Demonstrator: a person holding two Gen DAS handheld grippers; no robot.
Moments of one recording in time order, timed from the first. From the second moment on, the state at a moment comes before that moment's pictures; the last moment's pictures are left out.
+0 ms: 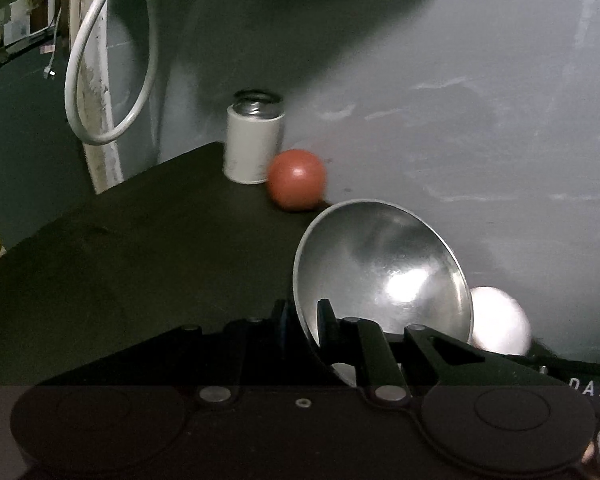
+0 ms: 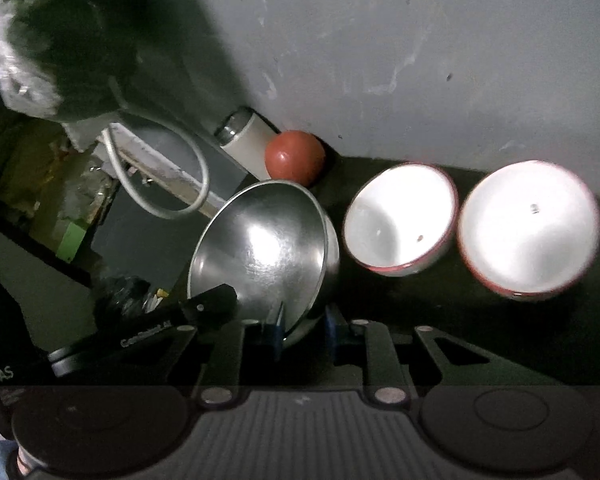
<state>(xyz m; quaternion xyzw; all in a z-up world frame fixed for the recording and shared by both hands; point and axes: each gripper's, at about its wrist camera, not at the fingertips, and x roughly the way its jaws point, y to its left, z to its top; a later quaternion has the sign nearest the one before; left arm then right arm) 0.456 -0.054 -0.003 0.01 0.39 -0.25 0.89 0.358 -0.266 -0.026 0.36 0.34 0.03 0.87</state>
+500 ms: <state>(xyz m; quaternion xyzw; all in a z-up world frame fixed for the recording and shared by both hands) 0.324 -0.117 0.007 -0.05 0.41 -0.30 0.86 0.221 -0.342 0.004 0.28 0.37 0.04 0.89</state>
